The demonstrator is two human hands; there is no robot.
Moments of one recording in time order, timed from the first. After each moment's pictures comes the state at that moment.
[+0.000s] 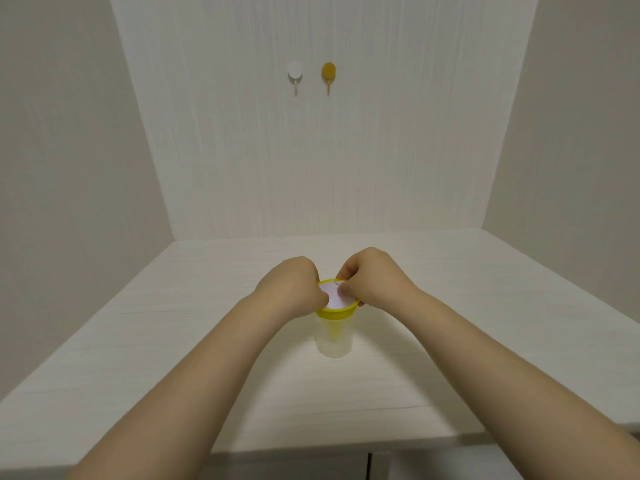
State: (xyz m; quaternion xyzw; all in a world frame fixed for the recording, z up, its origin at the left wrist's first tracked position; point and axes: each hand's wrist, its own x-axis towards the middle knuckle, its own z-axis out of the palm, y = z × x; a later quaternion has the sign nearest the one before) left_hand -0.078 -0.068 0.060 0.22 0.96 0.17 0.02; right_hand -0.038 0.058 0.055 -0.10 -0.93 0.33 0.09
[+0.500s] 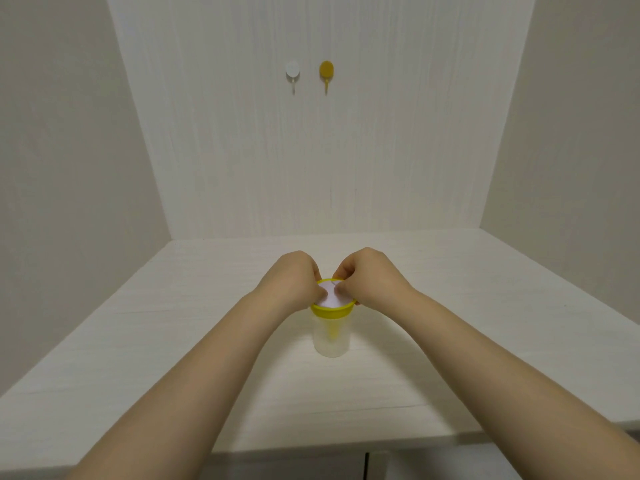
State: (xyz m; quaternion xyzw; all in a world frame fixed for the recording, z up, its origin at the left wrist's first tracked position) left_hand -0.081 -0.063 0.063 0.21 0.95 0.22 0.05; right_hand -0.037 0.057 0.054 -0.09 -0.94 0.32 0.10
